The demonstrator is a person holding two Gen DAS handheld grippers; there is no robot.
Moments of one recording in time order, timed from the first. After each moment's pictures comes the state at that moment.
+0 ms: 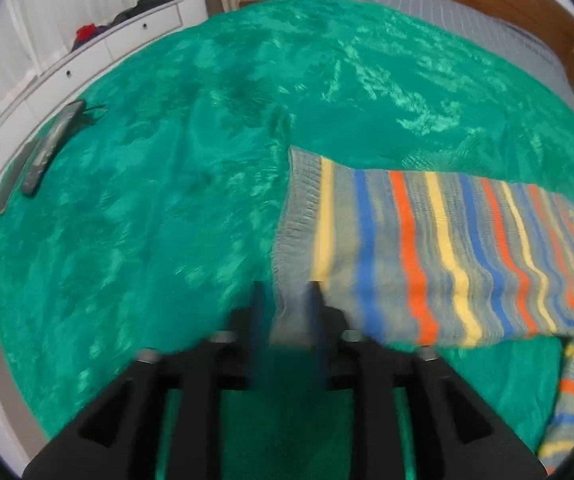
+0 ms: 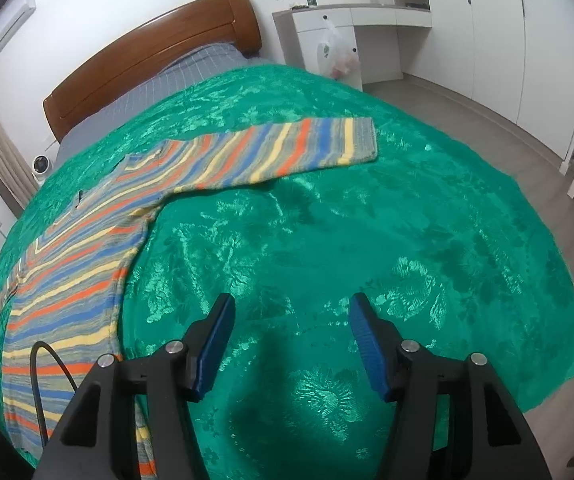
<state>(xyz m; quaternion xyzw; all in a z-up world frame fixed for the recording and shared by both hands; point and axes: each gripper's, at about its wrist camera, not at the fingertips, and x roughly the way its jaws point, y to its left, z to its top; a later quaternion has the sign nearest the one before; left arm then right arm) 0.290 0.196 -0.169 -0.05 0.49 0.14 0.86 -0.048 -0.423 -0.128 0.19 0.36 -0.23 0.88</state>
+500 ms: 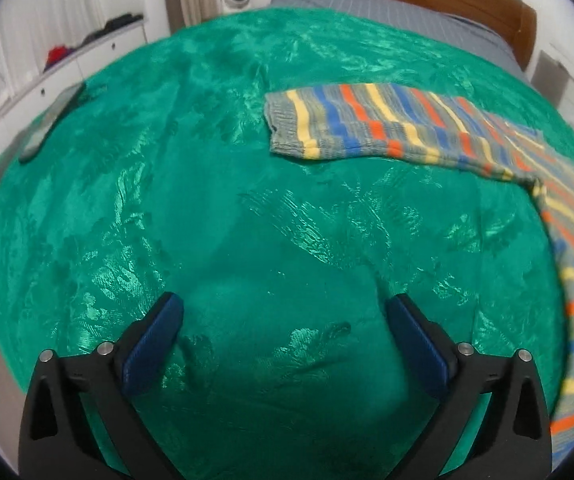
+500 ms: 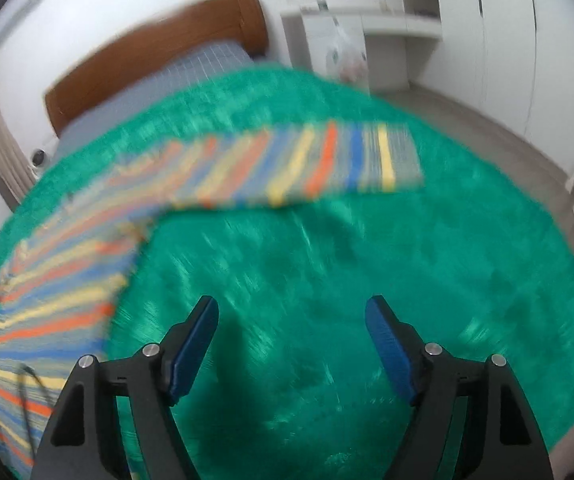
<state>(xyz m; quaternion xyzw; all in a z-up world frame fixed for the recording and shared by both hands) 0.187 0.189 -0.200 -0.02 0.46 0.06 0.89 0.005 -0.430 -0.159 0.18 0.38 -0.23 0.88</state>
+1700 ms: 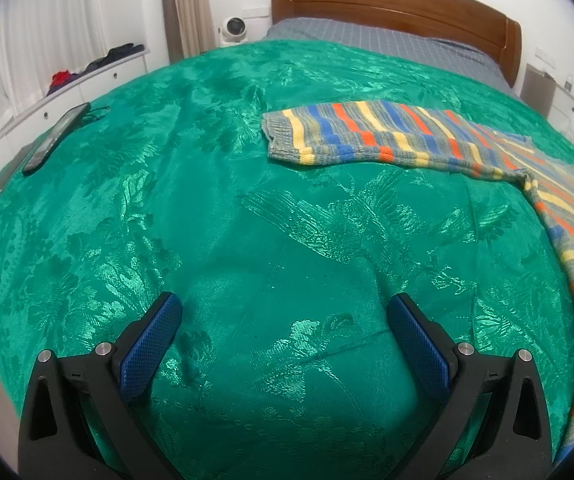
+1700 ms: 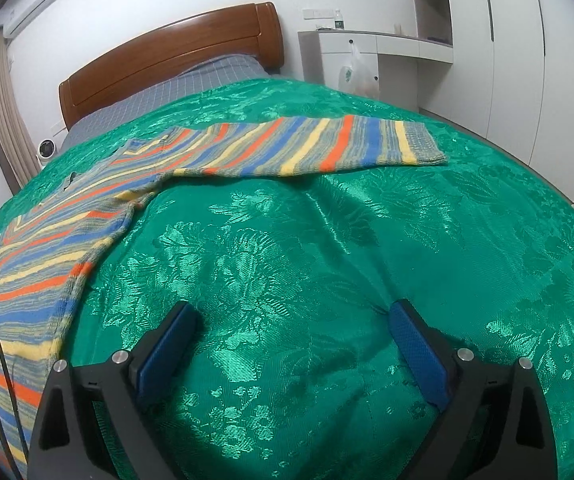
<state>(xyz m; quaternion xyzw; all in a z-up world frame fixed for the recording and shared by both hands) 0.169 0.188 -0.210 -0.02 0.39 0.05 0.92 -0.001 -0.407 -0.180 0.12 0.33 -0.22 0.91</state>
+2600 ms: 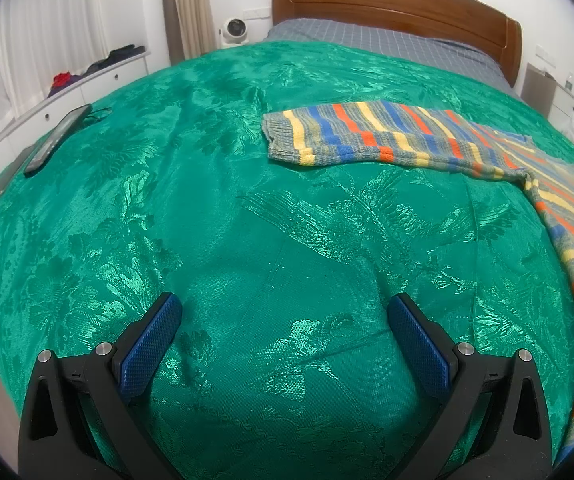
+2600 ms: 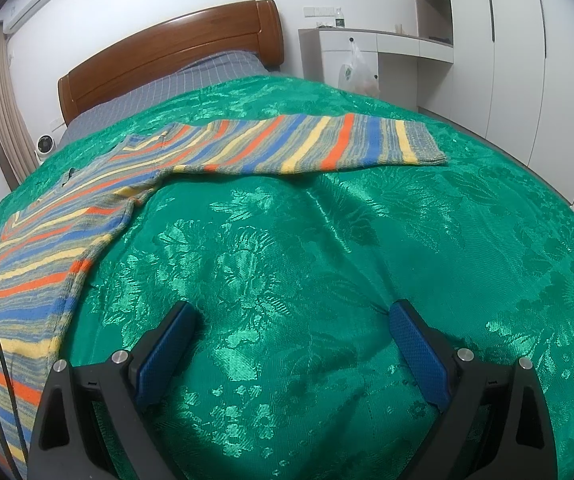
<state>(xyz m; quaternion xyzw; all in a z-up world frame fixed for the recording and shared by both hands) 0.169 0.188 -0.210 -0.01 0.39 0.05 0.92 0.001 -0.407 -0.178 0.12 0.34 -0.22 0.90</state>
